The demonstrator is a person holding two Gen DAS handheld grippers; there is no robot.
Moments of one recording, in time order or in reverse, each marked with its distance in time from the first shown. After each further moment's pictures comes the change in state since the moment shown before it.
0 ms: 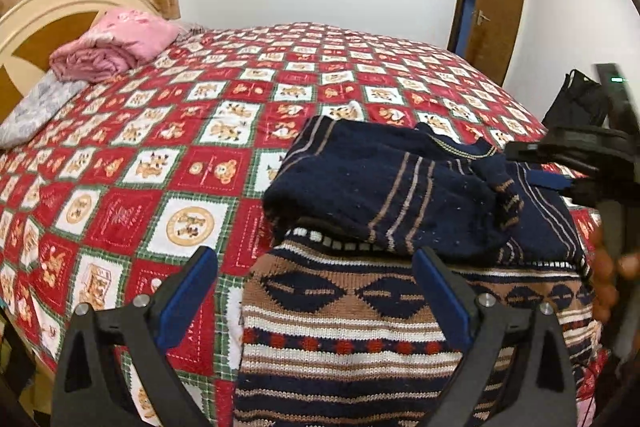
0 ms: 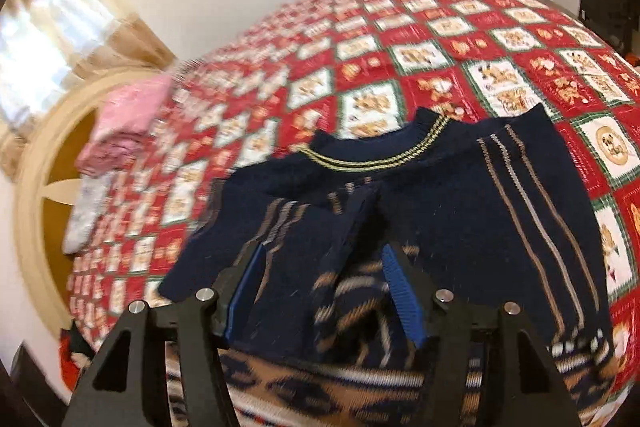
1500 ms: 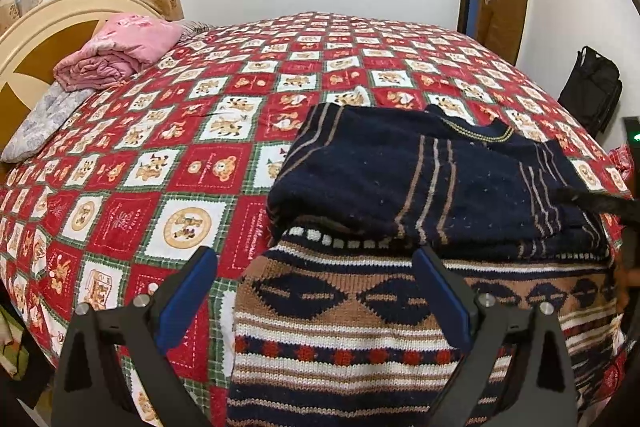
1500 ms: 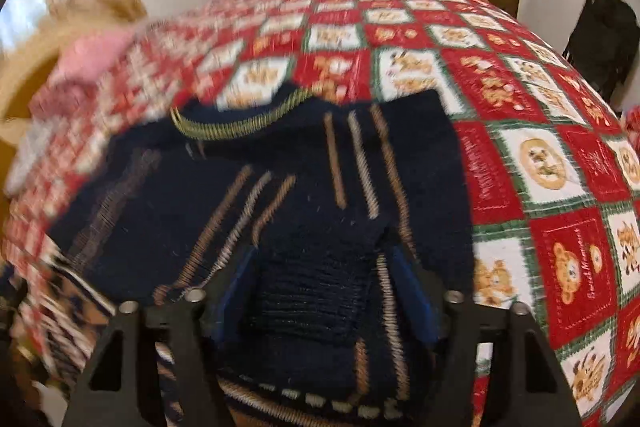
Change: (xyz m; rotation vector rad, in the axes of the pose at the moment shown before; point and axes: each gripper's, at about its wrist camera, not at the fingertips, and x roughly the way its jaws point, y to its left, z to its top) left arm 0.016 -0.016 0.000 0.064 0.026 0.081; right arm 0.010 -0.106 -0.016 -0.188 0.038 -0.183
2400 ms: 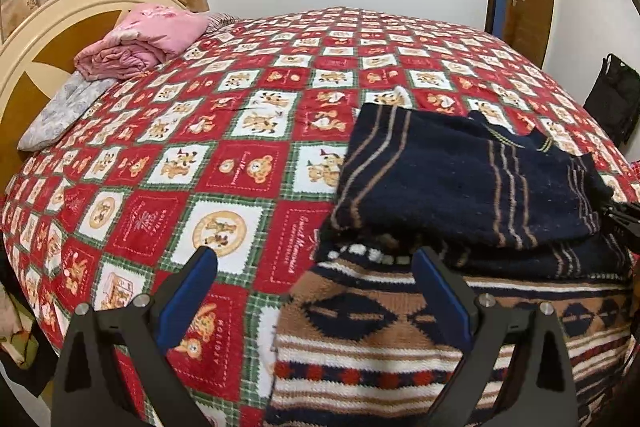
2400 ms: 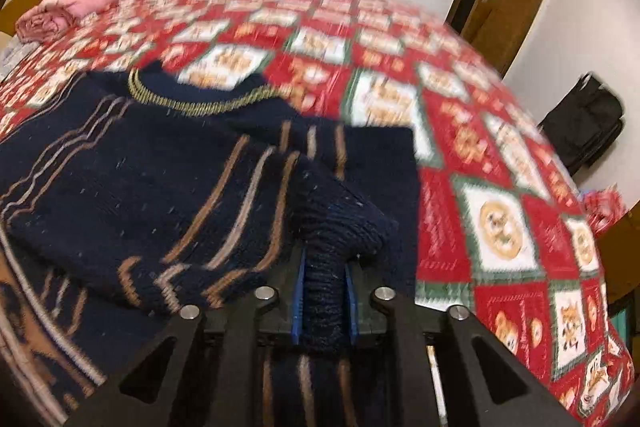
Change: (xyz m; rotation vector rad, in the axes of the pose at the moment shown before) left arm 0.019 0.023 0.011 -0.042 0.017 0.091; right arm 0.013 -0.011 0.007 -0.244 -0.106 -0.249
